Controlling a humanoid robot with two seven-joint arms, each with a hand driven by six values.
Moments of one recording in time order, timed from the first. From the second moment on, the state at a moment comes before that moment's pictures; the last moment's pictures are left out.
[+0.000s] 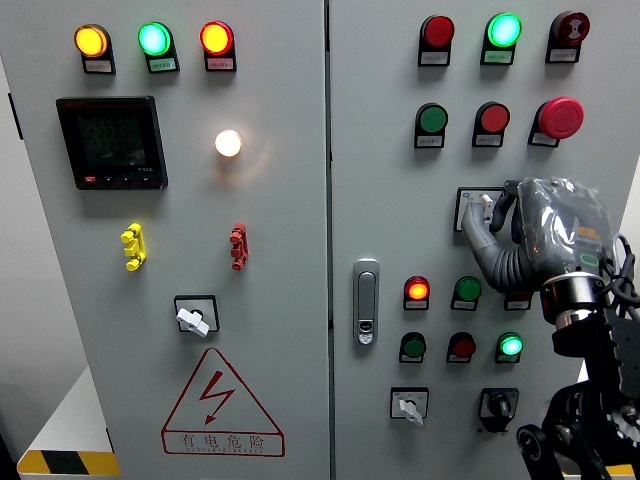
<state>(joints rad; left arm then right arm) -0.05 -0.09 0.00 -0.14 -0.07 -0.02 -0.07 0.85 0.16 1.49 1.51 -2.78 0.06 -0.33</state>
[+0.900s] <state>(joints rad) -0.05 -0.09 0.00 -0.14 -0.07 -0.02 -0.07 0.82 0.16 1.49 1.57 -2.78 0.01 -0.32</state>
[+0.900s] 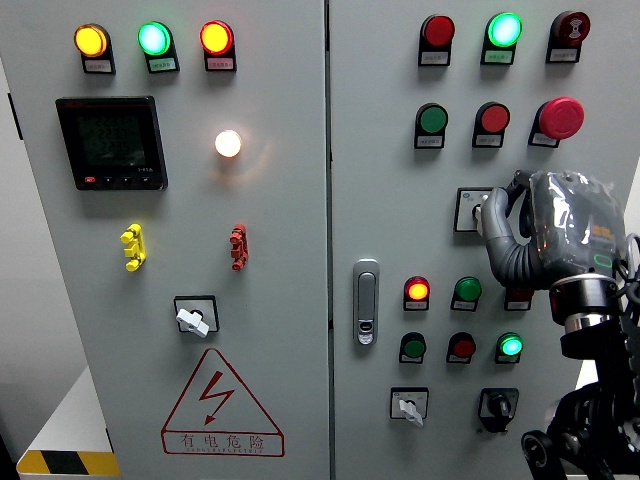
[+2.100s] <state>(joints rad) -0.05 -0.09 0.00 -0.14 -0.07 -0.02 -0.07 0.58 0.16 1.49 1.94 -2.77 0.01 -0.21</state>
